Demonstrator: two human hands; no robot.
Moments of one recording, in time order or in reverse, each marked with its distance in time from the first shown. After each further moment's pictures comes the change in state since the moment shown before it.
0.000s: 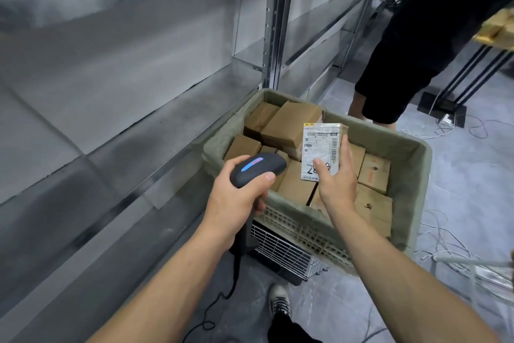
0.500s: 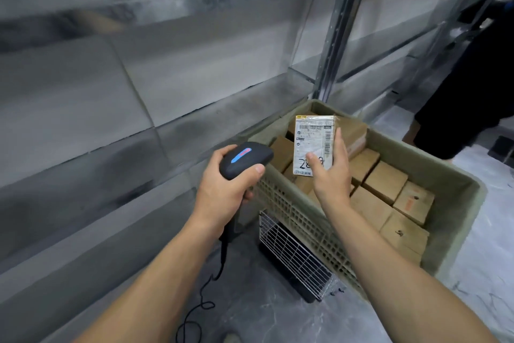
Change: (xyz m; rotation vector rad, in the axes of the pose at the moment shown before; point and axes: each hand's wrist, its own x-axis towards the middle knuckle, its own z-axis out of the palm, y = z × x) left_hand -0.063 0.012 -0.040 0.045 0.331 0.146; right_hand -0.036 -0.059 0.027 0.171 -0.293 -0.164
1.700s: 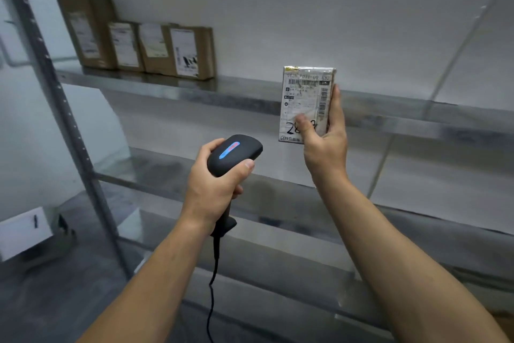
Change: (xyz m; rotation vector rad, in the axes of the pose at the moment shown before) left_hand -0.219 0.102 -0.238 0.041 1.044 0.424; right_hand -0.187 -0.332 0.233 0.821 -0.849 -0.562
